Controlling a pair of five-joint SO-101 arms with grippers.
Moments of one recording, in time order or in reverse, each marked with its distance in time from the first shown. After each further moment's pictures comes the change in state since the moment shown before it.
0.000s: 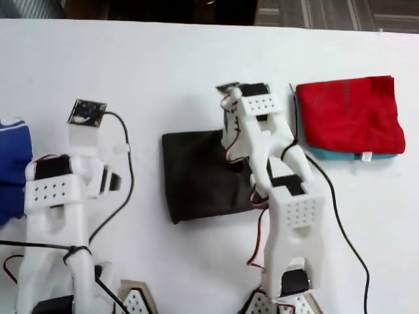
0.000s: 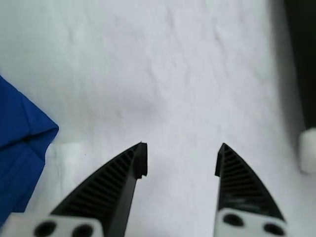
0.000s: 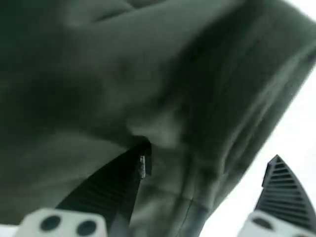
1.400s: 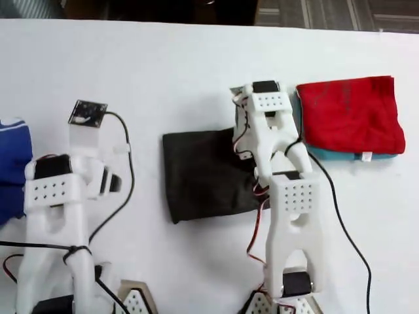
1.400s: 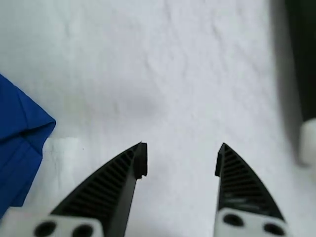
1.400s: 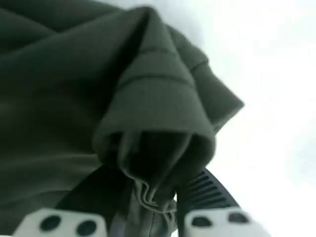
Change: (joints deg) left arm 0.0 0.0 -0.7 2.0 0.0; right arm 4.0 14.7 -16.1 8.0 0.0
